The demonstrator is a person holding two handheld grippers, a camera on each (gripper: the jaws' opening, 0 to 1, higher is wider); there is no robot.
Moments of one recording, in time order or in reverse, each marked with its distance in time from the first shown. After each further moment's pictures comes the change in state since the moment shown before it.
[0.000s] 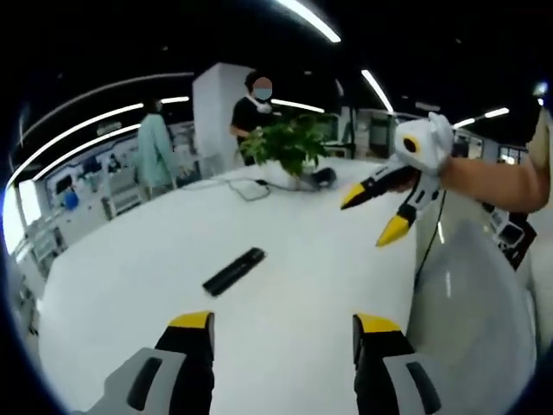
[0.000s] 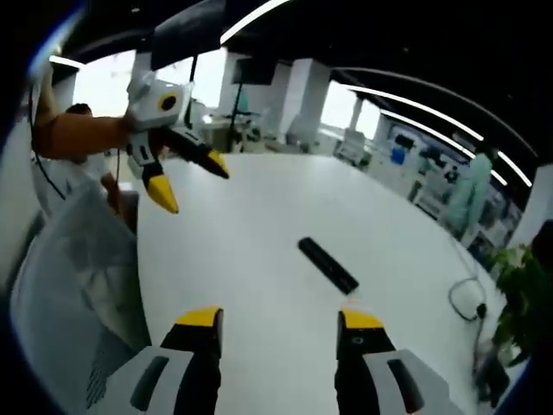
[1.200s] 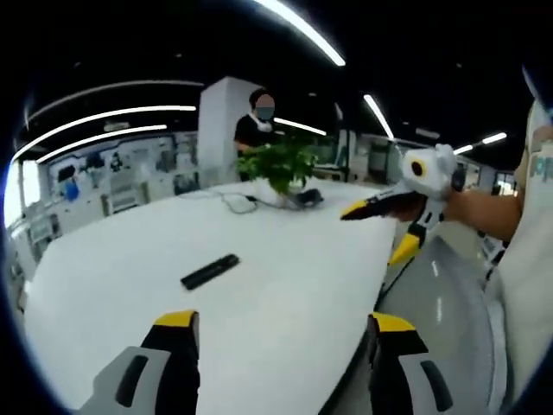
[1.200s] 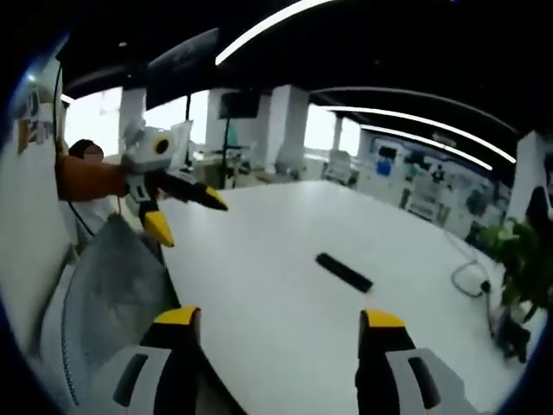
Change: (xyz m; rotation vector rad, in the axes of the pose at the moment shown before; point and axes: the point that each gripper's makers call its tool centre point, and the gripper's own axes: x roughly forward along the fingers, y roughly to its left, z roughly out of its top) left arm -0.030 -0.058 -0.002 -0.081 -0.108 -0.031; right arm -0.048 0.057 0.006 0.138 -0.177 -0.021
